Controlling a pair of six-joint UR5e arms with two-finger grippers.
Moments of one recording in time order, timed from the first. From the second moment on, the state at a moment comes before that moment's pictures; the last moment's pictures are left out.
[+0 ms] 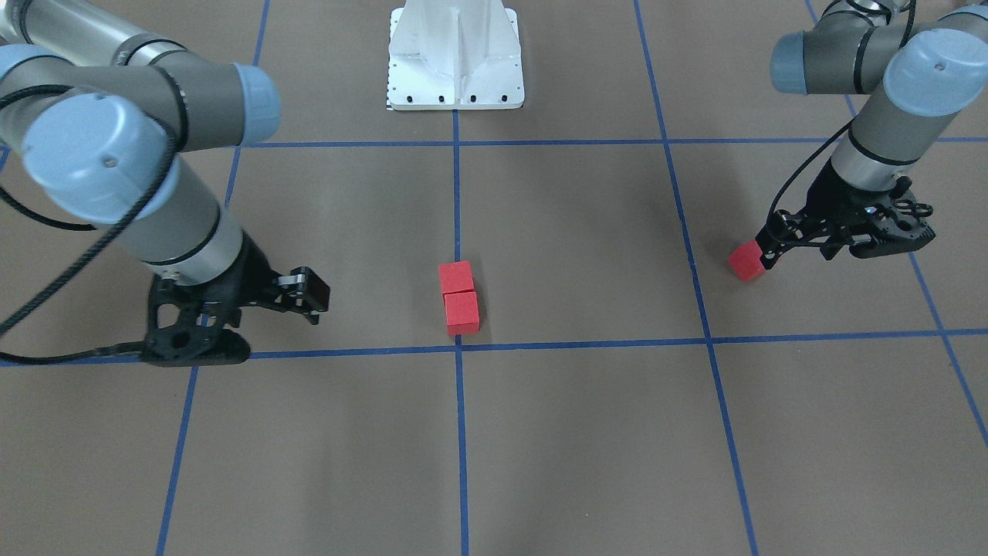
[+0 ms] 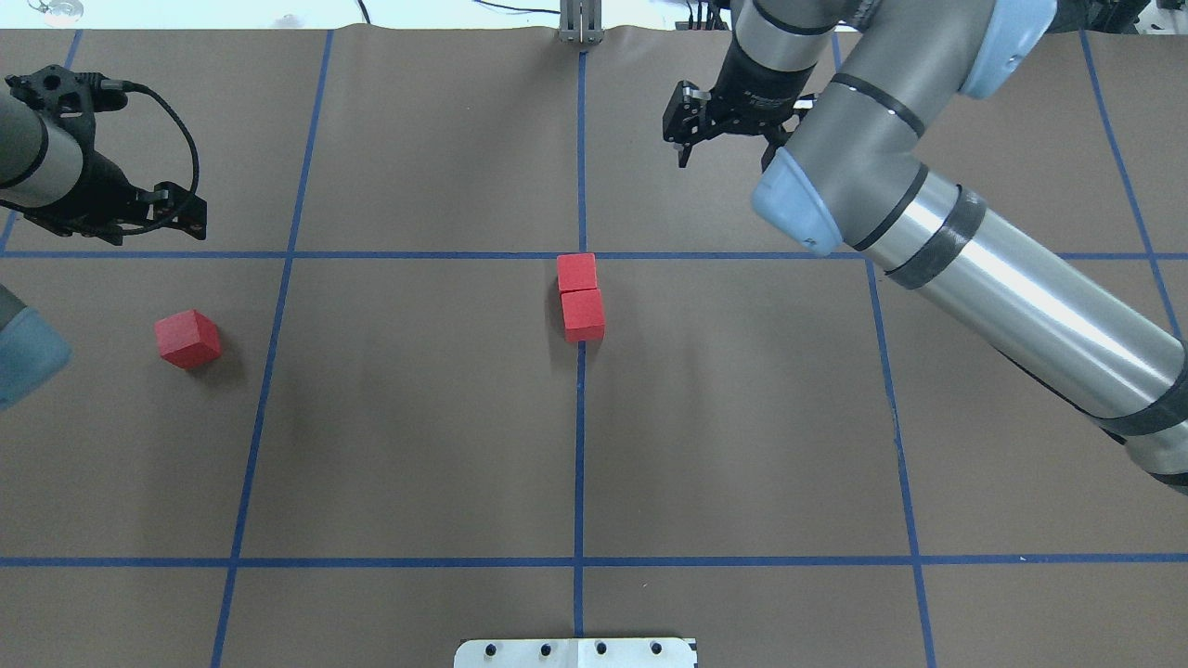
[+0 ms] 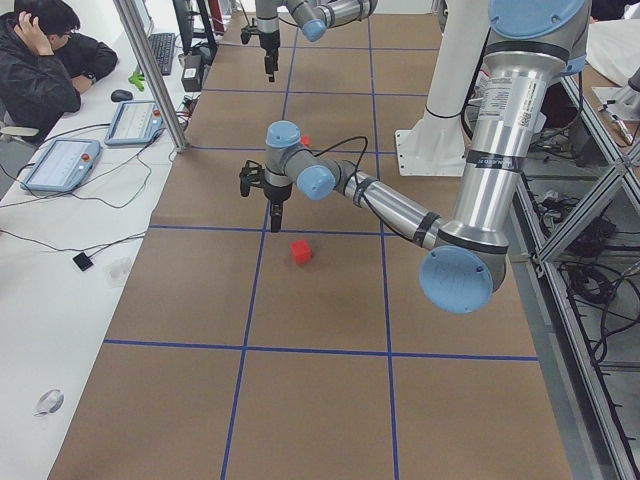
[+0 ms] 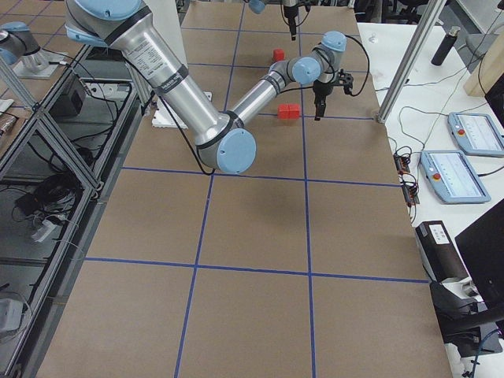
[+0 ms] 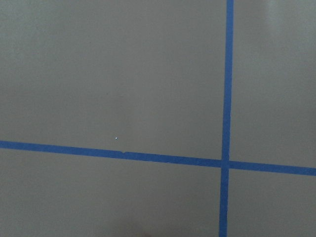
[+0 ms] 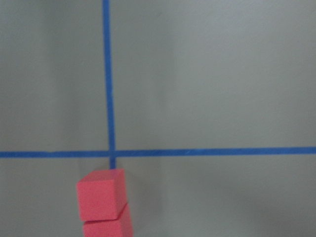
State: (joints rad) left arm -0.99 -1.74 -1.86 -1.76 -2.05 -0.97; right arm 0.99 -0.85 1.54 -1.70 2.22 0.79
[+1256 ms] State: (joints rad) left arm -0.98 -1.72 -1.92 -1.76 -2.09 -1.05; right arm 1.10 -0.91 1.55 -1.69 2.26 0.67
